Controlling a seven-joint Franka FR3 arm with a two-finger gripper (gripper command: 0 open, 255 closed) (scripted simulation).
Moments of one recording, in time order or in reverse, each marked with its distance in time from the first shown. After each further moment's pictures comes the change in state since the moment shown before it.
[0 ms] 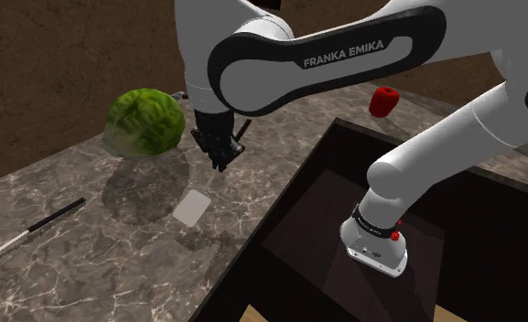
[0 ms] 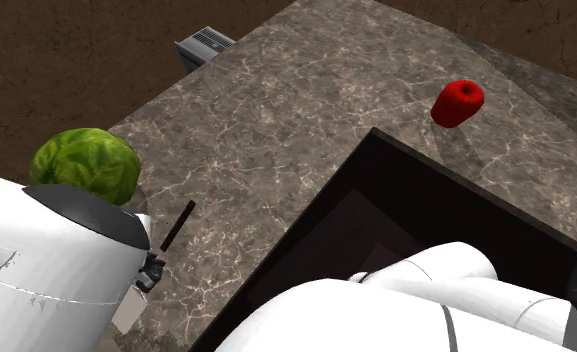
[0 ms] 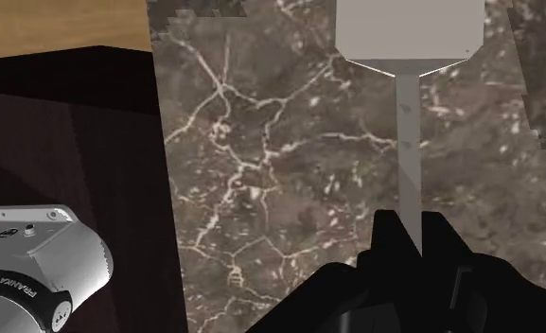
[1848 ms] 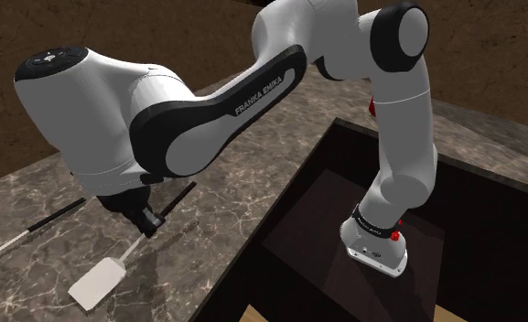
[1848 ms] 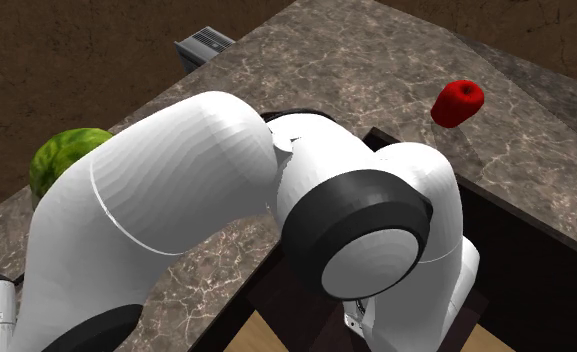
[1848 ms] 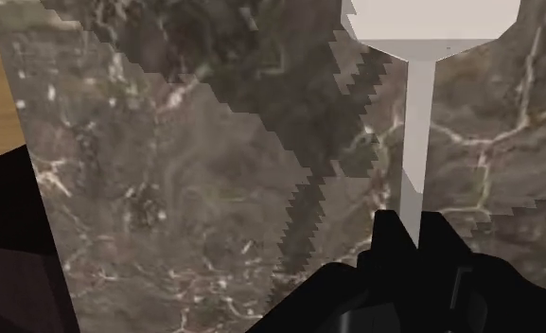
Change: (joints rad) arm 0.422 0.945 0.093 0.487 -0.822 -0.046 0.780
